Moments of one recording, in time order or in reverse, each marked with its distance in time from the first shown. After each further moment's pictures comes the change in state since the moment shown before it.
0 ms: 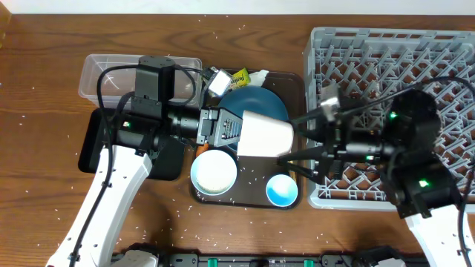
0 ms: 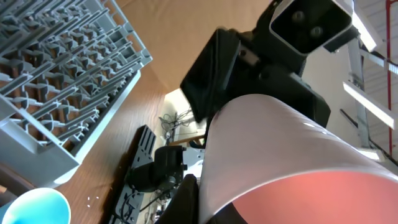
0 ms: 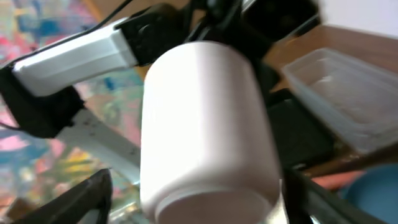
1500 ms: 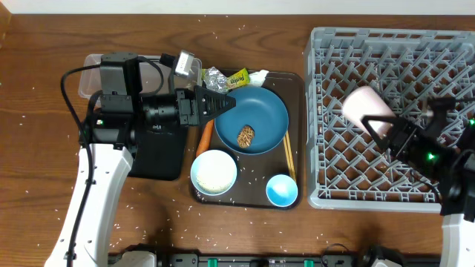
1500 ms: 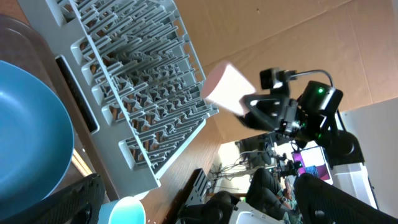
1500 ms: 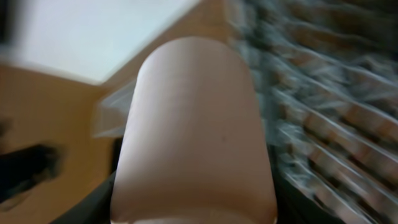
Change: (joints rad) left arm 0.185 -0.001 0.000 0.008 -0.228 -0.052; right arm -0.653 -0.054 0.043 -0.661 0.504 0.120
